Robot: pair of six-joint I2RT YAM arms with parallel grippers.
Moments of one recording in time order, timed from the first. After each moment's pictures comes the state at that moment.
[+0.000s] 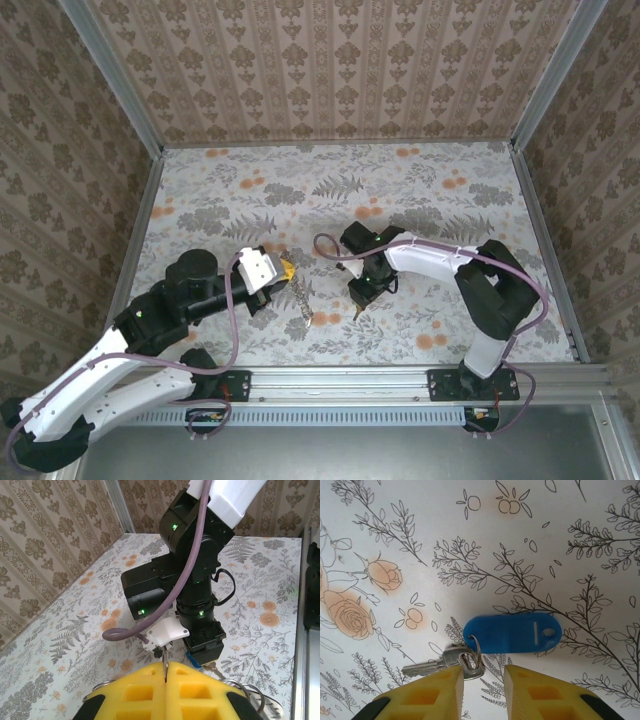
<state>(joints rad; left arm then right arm) -0.96 0.63 0.87 -0.54 0.15 0.27 0.70 1.75 1.10 -0.82 -0.14 -0.01</state>
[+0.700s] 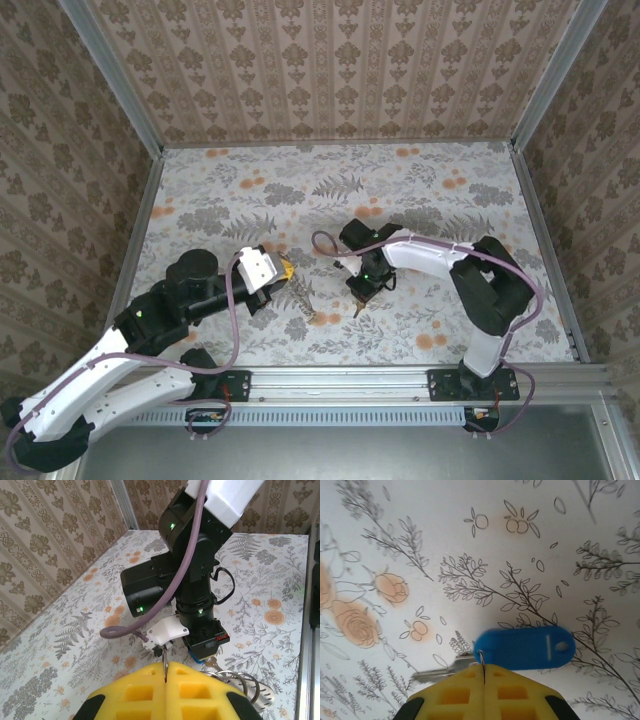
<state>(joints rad) -0.96 0.63 0.87 -0.55 0.13 0.27 0.69 1.76 1.12 -0.82 -0.18 -0.04</state>
